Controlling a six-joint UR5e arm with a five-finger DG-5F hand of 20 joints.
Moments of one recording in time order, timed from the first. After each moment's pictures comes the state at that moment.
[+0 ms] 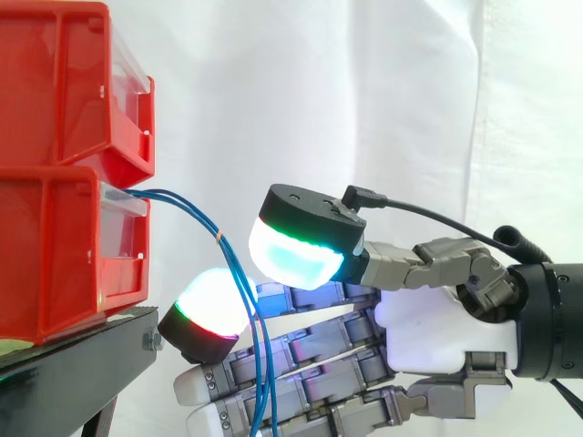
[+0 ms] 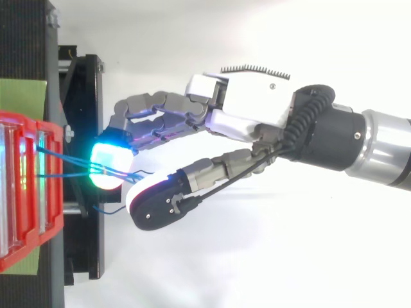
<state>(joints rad) 0.19 -2.38 -1.16 -2.72 -1.23 0.04</state>
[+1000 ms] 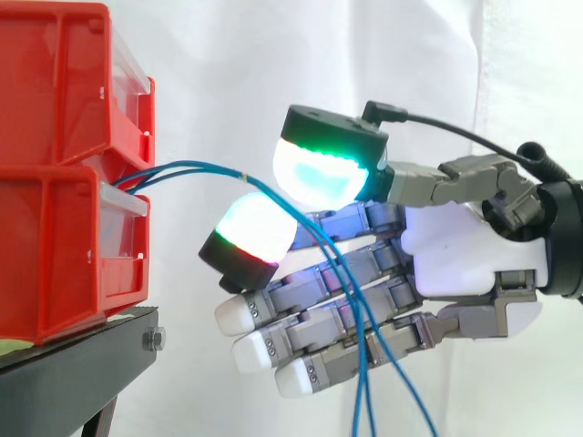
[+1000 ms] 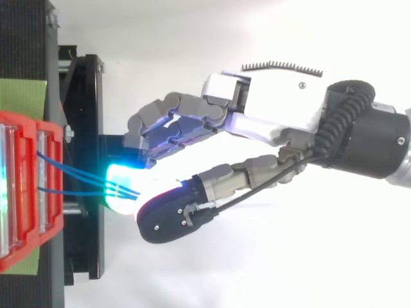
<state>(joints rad) 0.20 -2.30 -1.16 -2.87 -1.23 -0.01</state>
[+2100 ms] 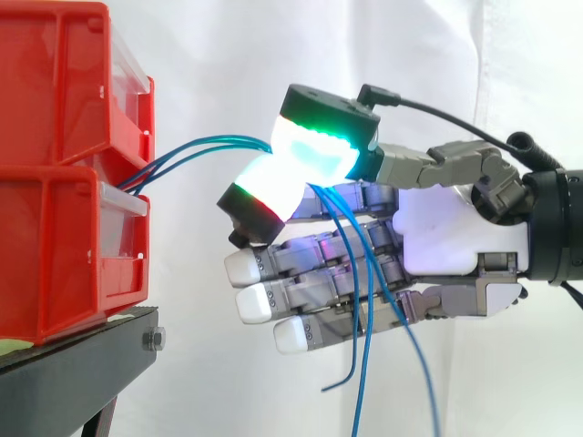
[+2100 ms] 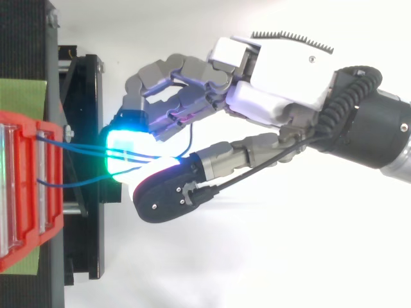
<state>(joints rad) 0.20 -2.30 -1.16 -2.81 -1.13 0.03</state>
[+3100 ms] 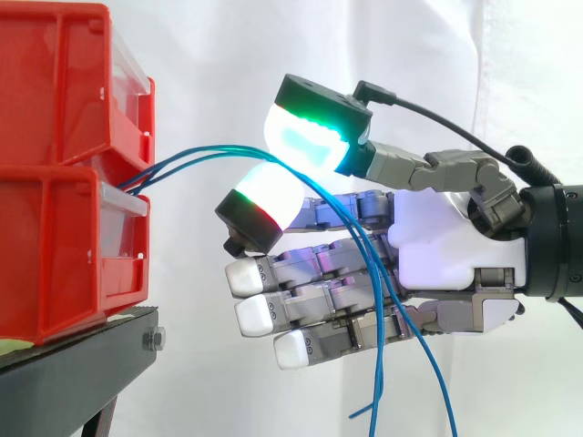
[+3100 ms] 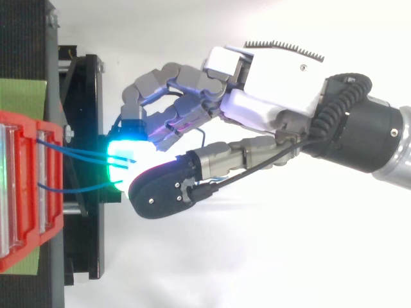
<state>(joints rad) 0.20 -2.32 -1.16 -2.79 -1.14 0.05</state>
